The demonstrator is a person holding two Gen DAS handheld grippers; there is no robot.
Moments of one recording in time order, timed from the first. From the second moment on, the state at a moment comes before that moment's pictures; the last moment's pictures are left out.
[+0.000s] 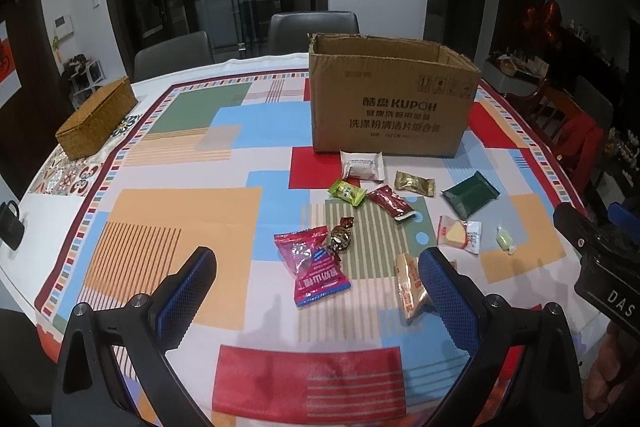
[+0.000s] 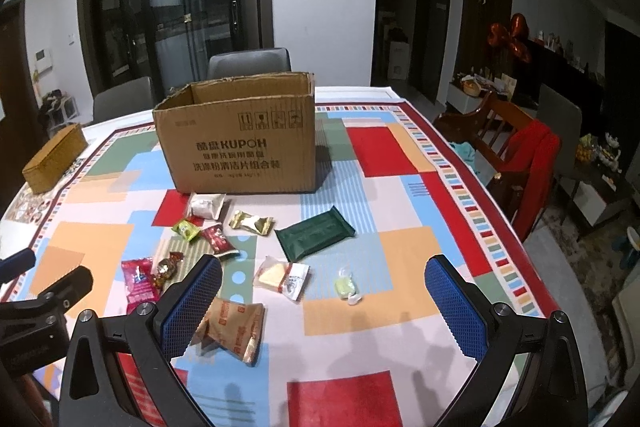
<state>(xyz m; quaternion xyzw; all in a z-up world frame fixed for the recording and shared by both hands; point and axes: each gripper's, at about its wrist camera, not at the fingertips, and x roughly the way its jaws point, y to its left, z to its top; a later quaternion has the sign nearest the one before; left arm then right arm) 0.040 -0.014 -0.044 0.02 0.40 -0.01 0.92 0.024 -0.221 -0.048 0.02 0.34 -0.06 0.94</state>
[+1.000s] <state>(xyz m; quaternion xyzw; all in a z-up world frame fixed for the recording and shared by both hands) 0.115 -0.015 -0.126 0.00 0.51 0.02 0.86 0.103 -0.230 -0.128 -0.01 0.46 -0.09 0.88</state>
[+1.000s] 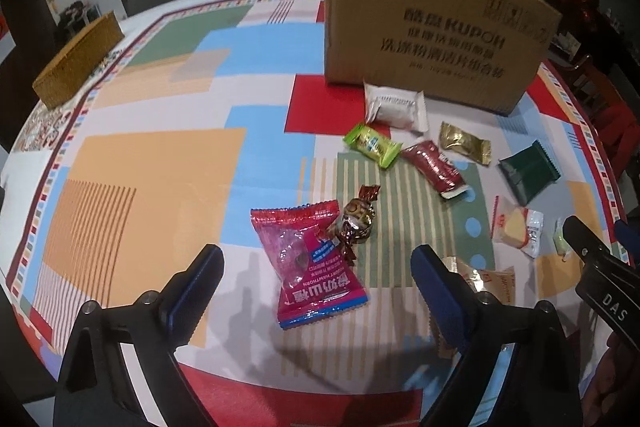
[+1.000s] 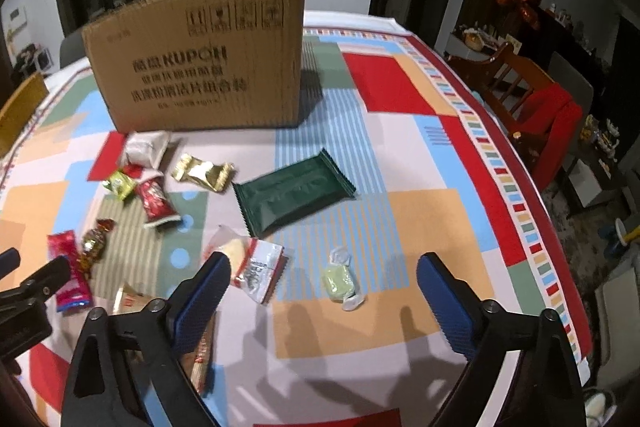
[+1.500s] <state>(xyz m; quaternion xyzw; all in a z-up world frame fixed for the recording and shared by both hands) 0.127 -0.021 -0.156 0.00 0.55 0.01 0.83 0.119 -0.238 -0.156 0.00 0.51 -0.10 0.86</state>
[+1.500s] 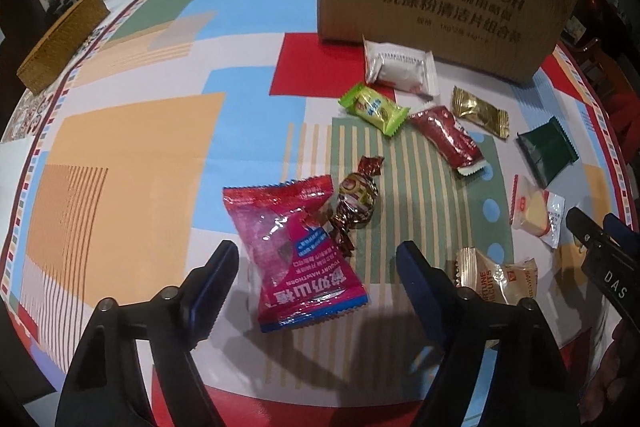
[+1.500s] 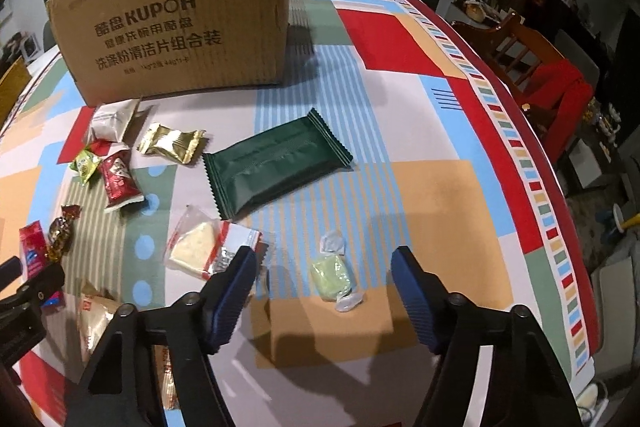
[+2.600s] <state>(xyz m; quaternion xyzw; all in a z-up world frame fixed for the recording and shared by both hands) 0.113 -0.031 -0.142 0.00 0.53 -0.03 0.85 0.106 -0.248 -0.148 0.03 0.48 -0.07 0.87</state>
